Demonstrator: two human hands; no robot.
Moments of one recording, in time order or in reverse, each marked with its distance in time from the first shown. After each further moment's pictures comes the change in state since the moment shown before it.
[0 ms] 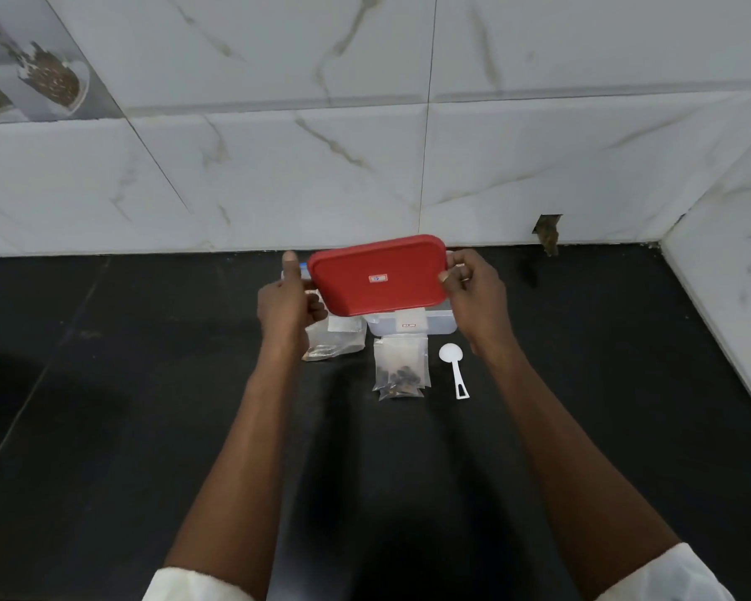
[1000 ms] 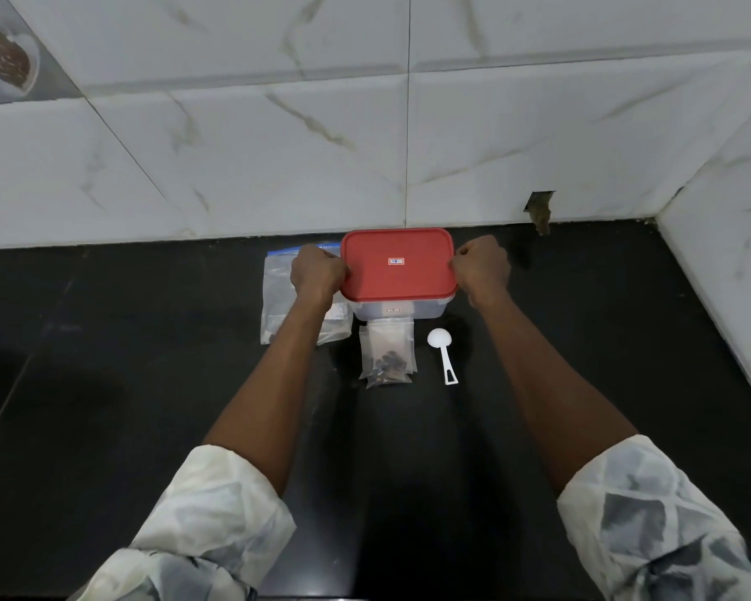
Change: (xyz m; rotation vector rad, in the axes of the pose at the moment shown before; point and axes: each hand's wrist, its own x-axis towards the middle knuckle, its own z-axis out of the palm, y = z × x) left_hand 0.047 -0.020 0.075 0.705 -0.067 0.153; right_hand 0.072 0.043 -0.004 -0.458 0.043 0.353
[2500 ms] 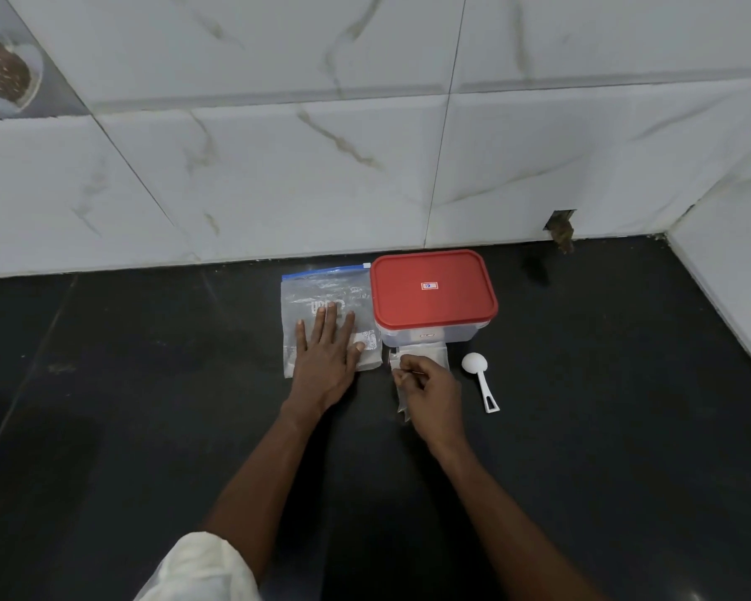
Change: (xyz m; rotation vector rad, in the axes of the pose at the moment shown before) left_hand 0.024 -0.145 0.003 0.654 -0.188 0.678; right_hand -0.153 0.018 0.117 0.439 -0.088 -0.127
